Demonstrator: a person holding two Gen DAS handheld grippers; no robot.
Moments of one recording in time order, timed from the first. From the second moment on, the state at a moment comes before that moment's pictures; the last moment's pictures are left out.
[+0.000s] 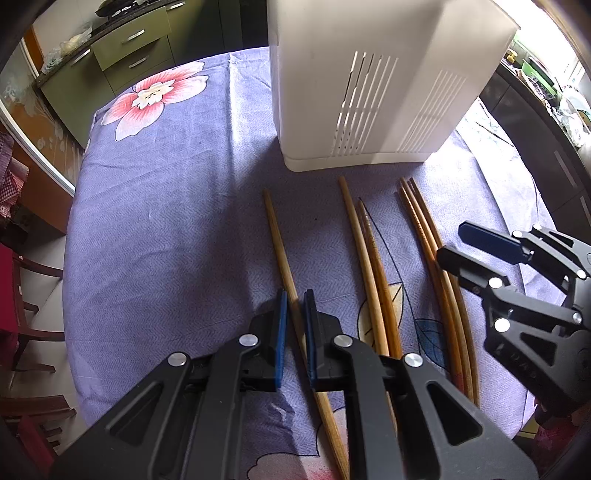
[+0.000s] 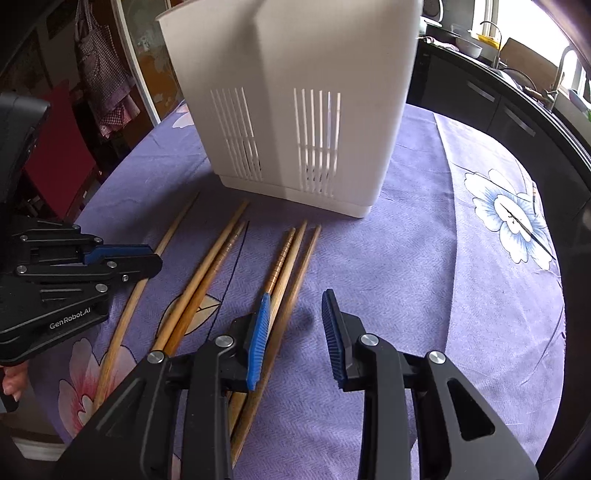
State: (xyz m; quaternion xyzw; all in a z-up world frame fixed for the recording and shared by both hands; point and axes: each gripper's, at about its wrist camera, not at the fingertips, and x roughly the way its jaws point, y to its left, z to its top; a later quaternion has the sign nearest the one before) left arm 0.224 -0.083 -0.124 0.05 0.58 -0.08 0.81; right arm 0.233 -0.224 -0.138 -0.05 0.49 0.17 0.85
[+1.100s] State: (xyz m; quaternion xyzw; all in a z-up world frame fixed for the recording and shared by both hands) left arm 0.230 -0.077 -0.124 0.03 0.59 -0.09 0.80; right arm 0.251 -0.219 -0.148 -0.05 0.51 0.14 0.85
